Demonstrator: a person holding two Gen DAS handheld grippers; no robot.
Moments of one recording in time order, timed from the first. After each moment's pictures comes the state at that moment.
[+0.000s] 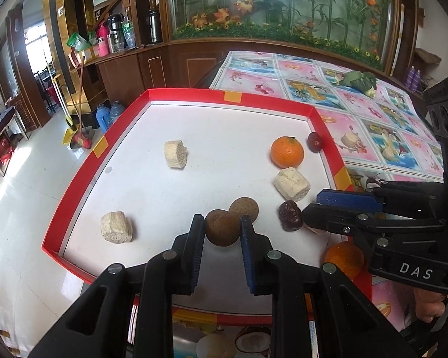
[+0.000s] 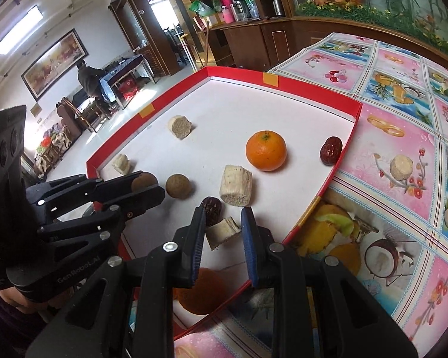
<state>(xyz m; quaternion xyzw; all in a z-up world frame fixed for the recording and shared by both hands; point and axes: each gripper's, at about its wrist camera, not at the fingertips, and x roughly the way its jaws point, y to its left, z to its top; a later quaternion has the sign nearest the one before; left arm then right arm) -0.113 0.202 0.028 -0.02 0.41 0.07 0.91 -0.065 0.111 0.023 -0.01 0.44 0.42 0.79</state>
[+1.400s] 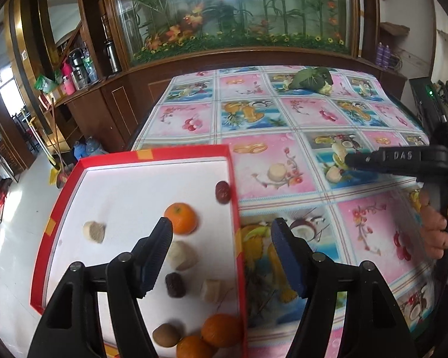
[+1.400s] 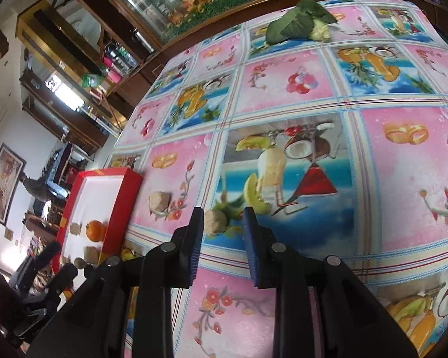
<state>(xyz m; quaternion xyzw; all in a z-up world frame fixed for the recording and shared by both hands) -0.064 0.095 0.065 0.06 0.39 0.01 0.92 0.028 -0.100 0.016 0.18 0.49 0.22 0.83</state>
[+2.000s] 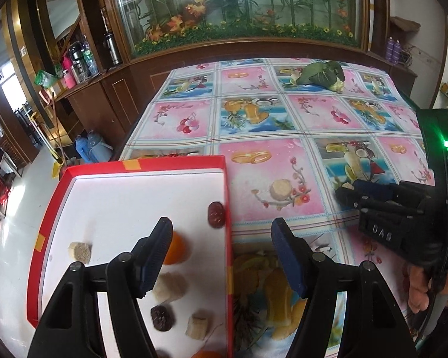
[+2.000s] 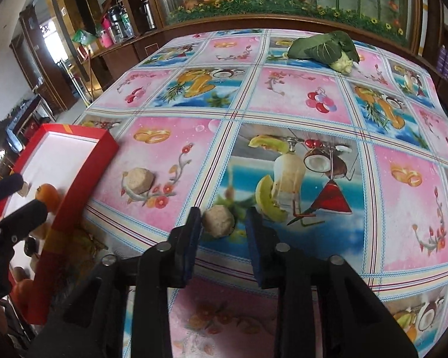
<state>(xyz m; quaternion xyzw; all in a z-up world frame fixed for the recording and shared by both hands) -0.023 0.083 0.061 0.06 0.42 0.02 0.91 0.017 -0.047 0.010 0.01 0.46 0.17 0.87</state>
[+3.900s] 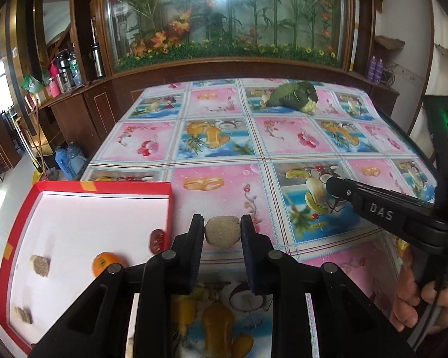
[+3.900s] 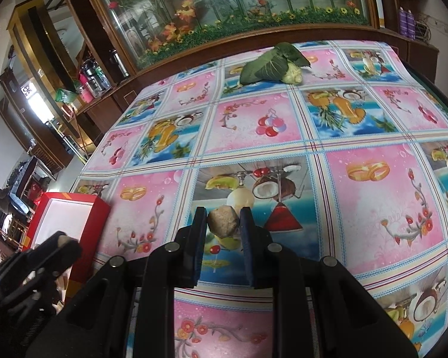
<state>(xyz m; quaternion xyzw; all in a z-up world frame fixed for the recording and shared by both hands) -0.021 0.051 0.064 0.02 0.37 -0.02 0.93 0.022 -0.099 0.032 0.13 0.41 0.12 0.89</state>
